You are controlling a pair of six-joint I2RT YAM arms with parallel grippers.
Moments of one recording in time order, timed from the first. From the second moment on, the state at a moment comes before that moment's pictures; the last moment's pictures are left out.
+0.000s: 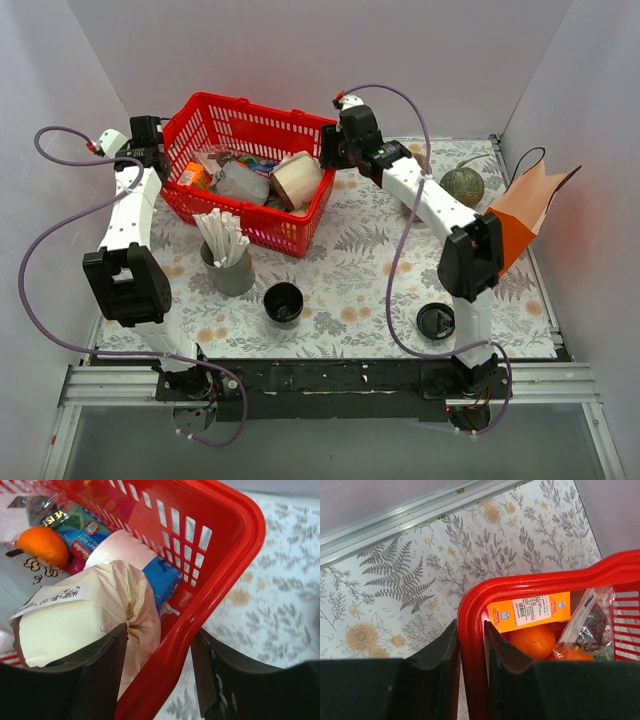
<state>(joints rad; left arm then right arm) 0.13 1.73 1.66 -0.77 -0.52 -0.86 0.61 1.96 1.86 -0.43 0.07 0.33</state>
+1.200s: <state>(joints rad) 0.15 1.69 1.69 -0.65 -0.25 -0.77 0.52 2.30 2.12 0.47 -0.15 0.37</state>
